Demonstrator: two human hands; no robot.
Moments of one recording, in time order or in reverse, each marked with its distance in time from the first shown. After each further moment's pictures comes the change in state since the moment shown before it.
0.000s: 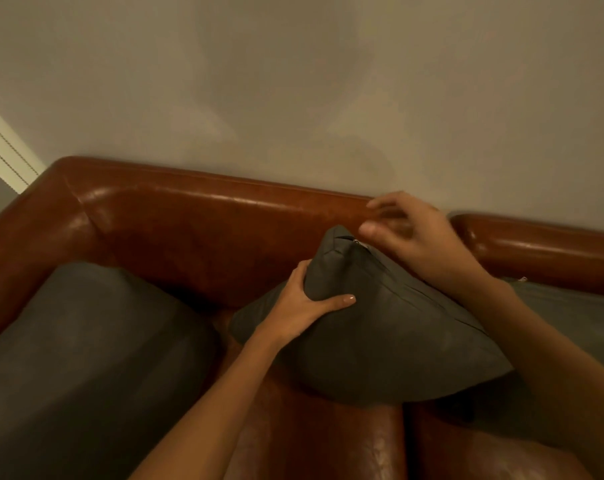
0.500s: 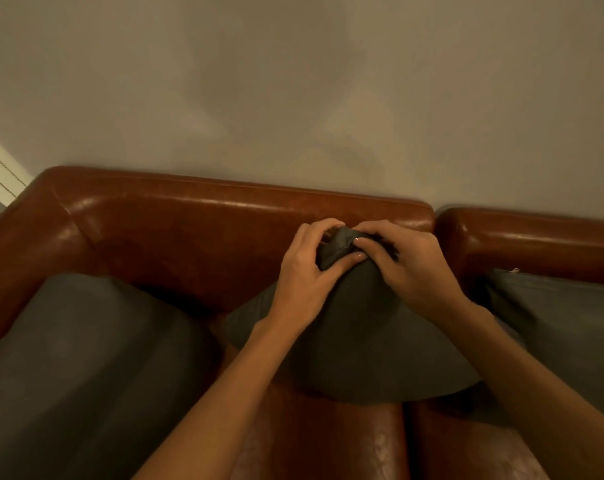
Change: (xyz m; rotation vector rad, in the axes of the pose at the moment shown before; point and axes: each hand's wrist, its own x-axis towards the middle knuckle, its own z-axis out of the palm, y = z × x) left_hand -0.005 0.060 0.022 0.307 0.295 0.625; right_hand -0.025 0.003 0.016 -0.106 0.170 -0.164
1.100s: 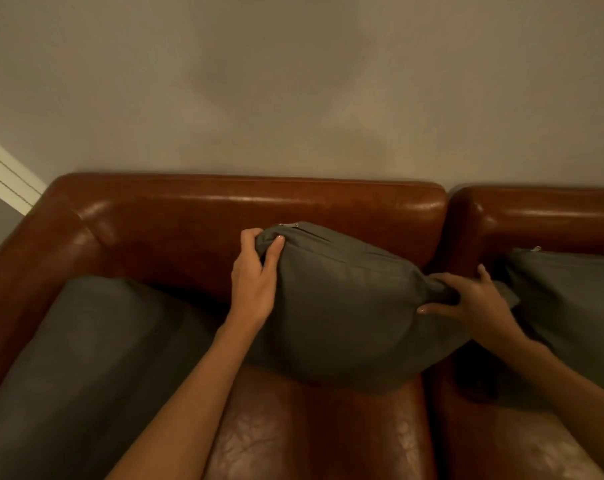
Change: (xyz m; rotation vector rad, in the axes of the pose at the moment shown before) left_hand -0.012 -0.050 -0.054 0.144 0.089 -0.351; right_hand -0.093 0.107 0.002 -0.332 -0.426 0.611
